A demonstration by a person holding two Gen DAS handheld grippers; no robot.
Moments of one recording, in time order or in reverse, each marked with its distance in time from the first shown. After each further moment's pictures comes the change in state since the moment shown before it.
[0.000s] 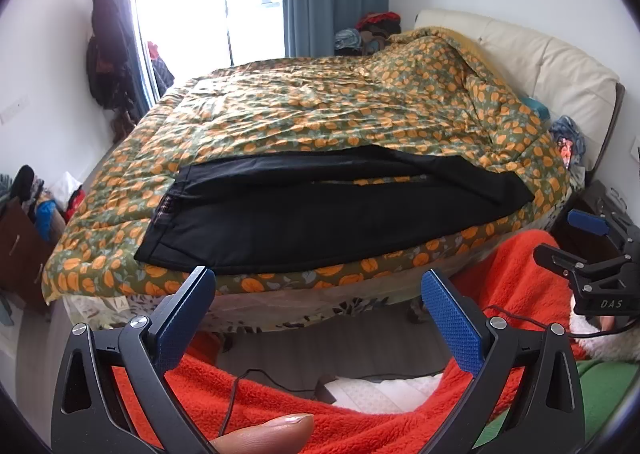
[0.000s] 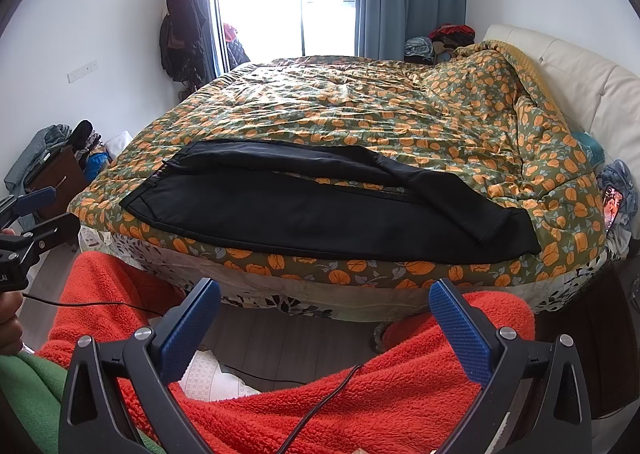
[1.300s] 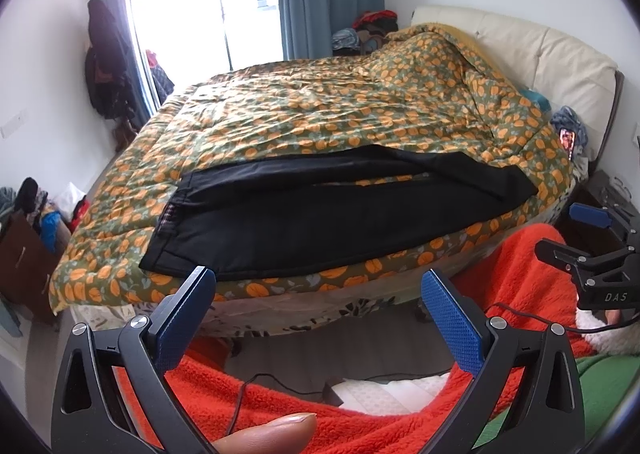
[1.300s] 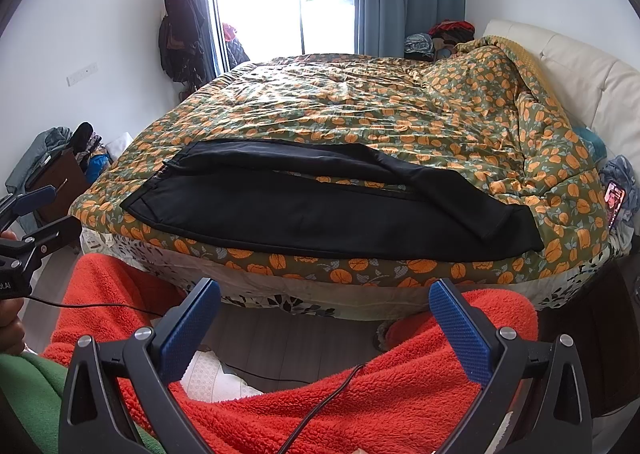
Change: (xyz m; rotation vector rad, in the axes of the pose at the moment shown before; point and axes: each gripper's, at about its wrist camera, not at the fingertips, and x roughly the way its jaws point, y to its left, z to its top) left arm 0.007 0.010 0.006 0.019 0.005 0.009; right arm -0.001 0.000 0.001 0.001 0.005 0.001
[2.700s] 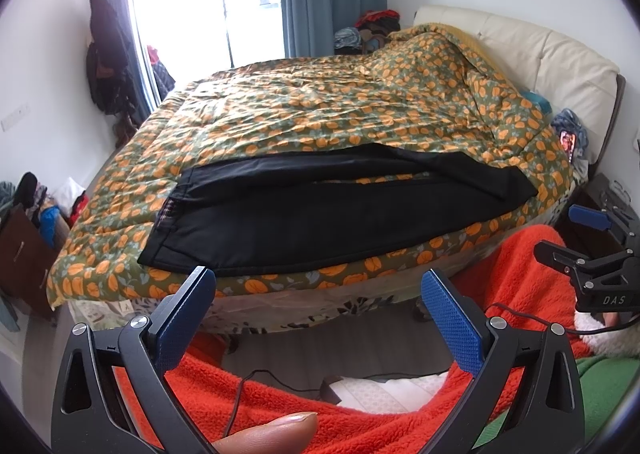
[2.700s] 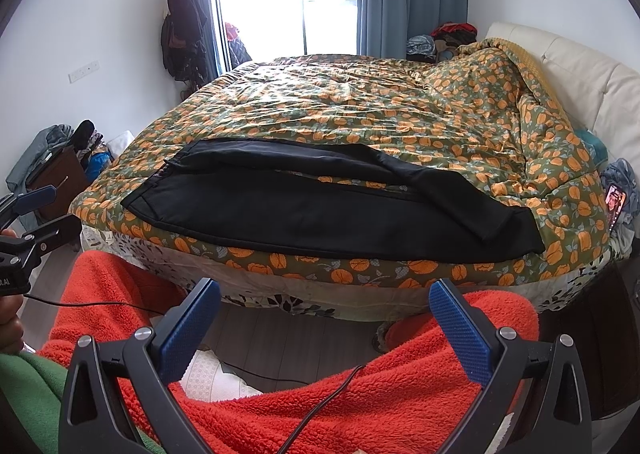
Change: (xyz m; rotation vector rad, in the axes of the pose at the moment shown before) left arm -0.001 -0.005 -0.004 0.008 -0.002 0.002; right arm -0.001 0.004 0.000 0.001 0.003 0.004
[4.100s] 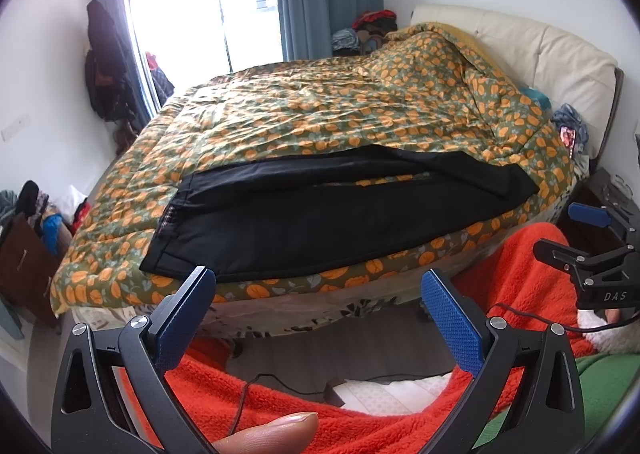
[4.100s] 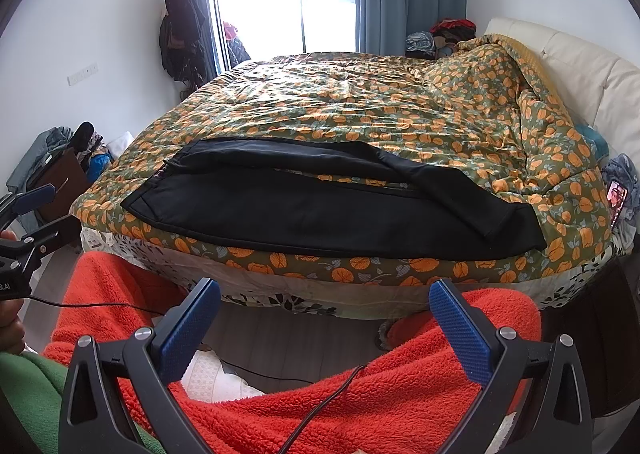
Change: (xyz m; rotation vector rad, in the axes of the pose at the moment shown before) left arm -0.001 -0.004 -0.003 0.003 -0.004 0.005; right arm 0.003 -0.001 0.000 0.009 0.011 0.008
